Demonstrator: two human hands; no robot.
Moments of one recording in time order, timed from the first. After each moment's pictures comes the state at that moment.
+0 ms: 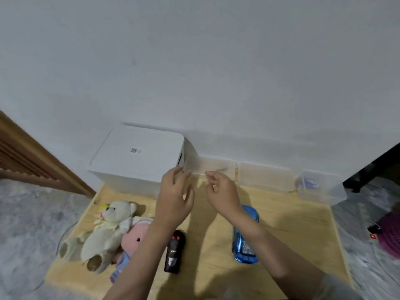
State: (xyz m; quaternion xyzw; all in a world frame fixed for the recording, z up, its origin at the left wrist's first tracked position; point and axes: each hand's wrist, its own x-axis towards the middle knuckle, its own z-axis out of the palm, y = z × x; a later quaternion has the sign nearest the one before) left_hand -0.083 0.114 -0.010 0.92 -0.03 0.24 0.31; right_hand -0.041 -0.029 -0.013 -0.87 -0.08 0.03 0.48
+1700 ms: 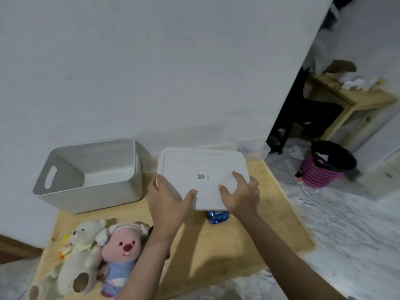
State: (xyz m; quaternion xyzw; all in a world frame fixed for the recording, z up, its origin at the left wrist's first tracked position) left_hand -0.151 0.071 0.023 0.91 0.05 0.04 0.40; right_hand -0.168 -0.098 0.014 -0.88 0.31 -0.07 0.36
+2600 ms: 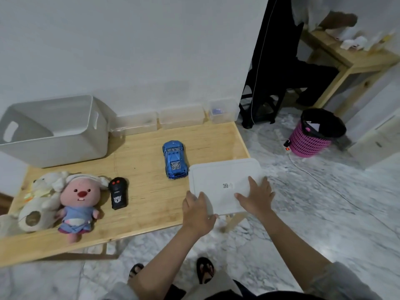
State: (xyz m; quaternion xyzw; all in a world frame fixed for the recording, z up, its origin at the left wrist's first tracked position) left_hand -0.296 -0.092 -0.097 0.94 -0.08 -0.24 0.24; right_hand -0.295 -0.283 -0.100 -0.92 0.31 0.14 0.22
